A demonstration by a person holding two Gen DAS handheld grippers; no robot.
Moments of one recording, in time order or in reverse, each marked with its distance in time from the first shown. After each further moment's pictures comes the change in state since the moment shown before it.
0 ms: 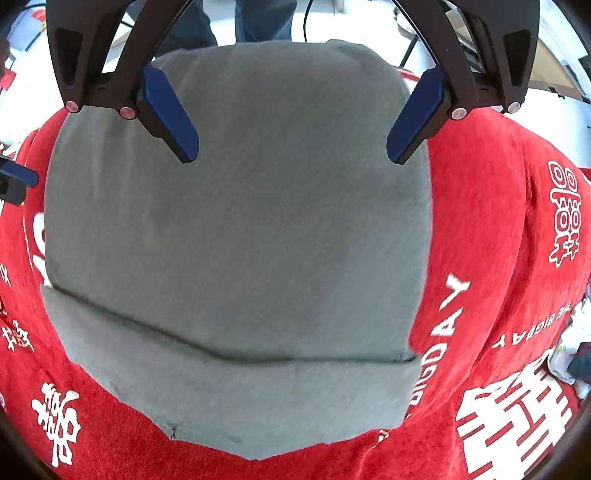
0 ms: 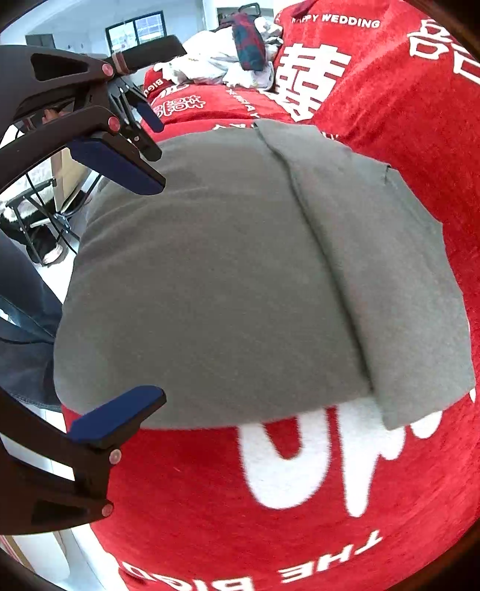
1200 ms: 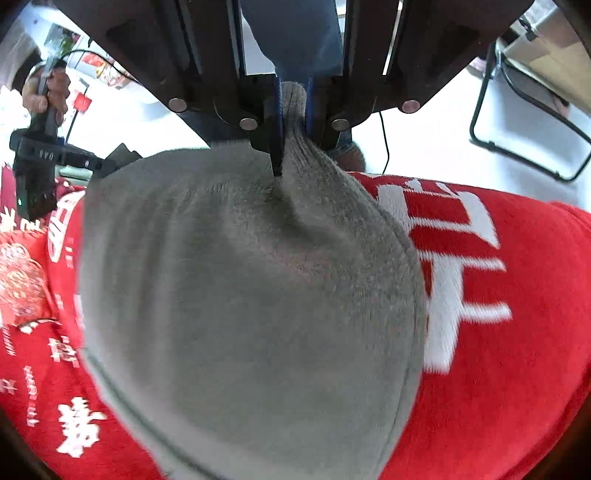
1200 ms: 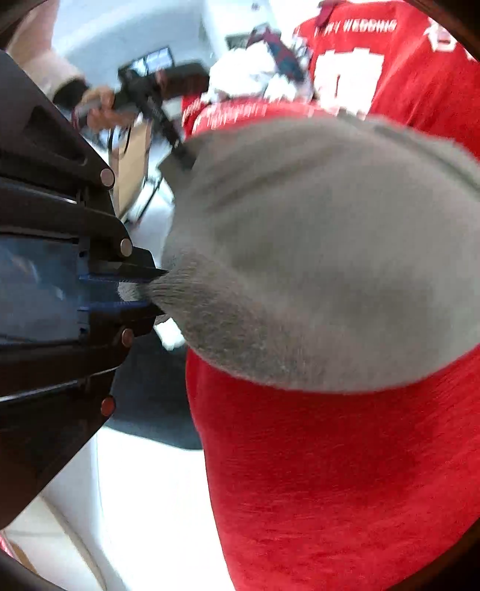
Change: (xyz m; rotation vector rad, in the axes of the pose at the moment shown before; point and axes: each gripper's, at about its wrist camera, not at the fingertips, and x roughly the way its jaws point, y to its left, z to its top) left arm 0.040 0.057 -0.151 -0.073 0.145 -0.389; right arm 0.041 -0.071 -0.141 0.079 0.145 0.193
